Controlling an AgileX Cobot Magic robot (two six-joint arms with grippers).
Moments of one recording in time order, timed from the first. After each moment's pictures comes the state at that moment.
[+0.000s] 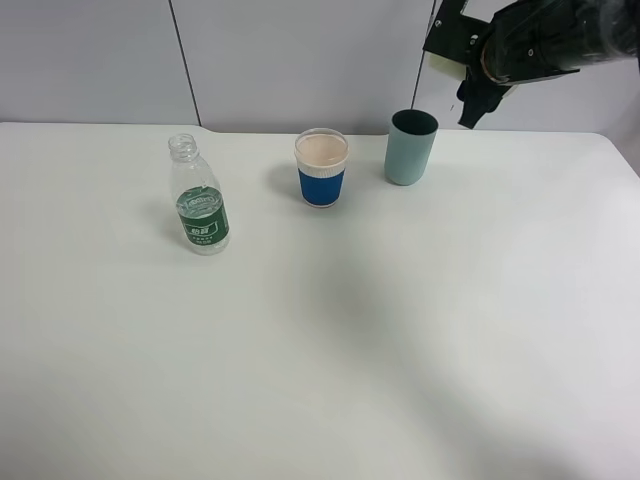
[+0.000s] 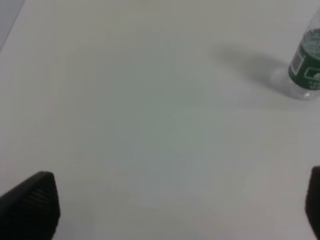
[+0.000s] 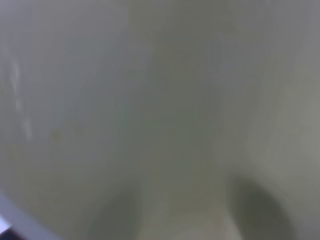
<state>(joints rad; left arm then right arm) -0.01 0.00 -0.50 0.07 1.05 -0.06 0.31 1.95 -1.33 -1.56 0.48 0.48</state>
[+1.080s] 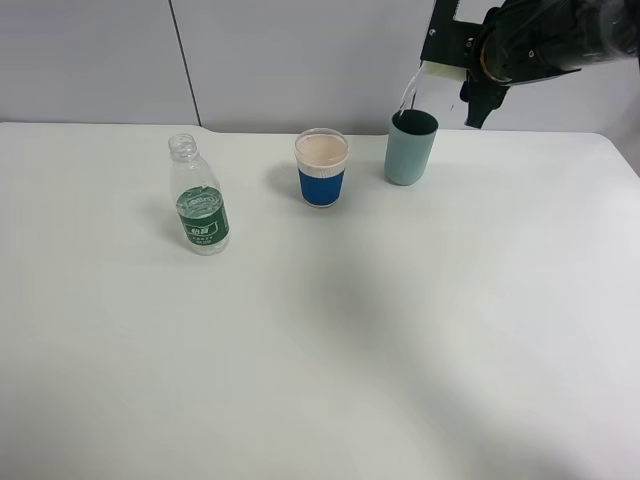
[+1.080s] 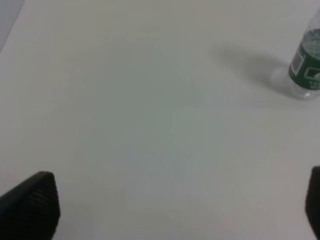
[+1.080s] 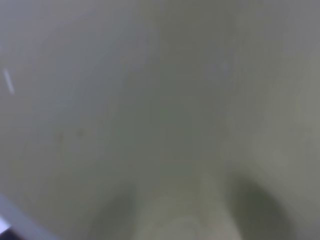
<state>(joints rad) -0.01 0.00 -0.50 0.07 1.05 -0.06 0.31 1.95 -1.33 -1.60 0.47 0.38</state>
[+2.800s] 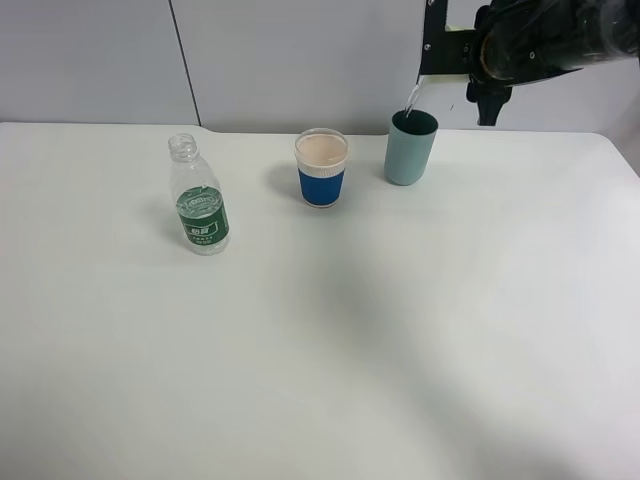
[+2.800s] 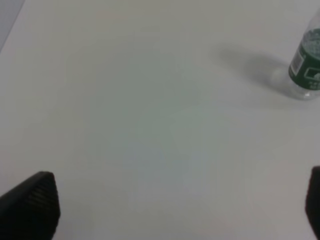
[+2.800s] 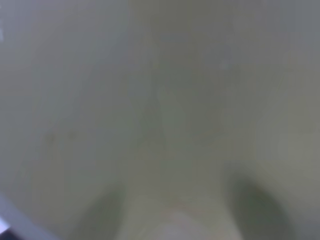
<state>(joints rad) -0.01 0.00 -0.50 0.07 1.05 -0.06 0.31 1.95 -1.33 -1.65 0.47 0.19</state>
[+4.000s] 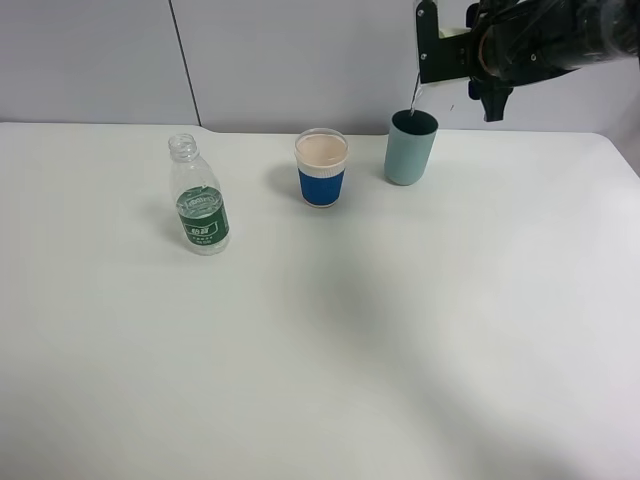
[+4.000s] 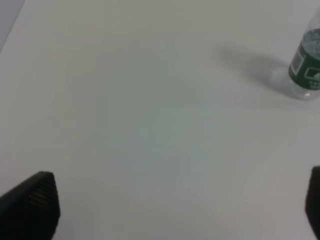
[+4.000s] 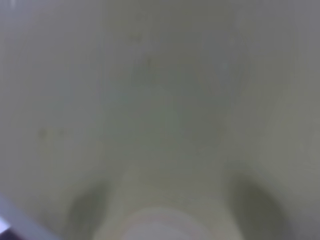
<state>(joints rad) -0.01 0.00 -0.50 0.07 1.05 -0.06 0.31 1.95 -1.33 -1.73 0.44 0.10</state>
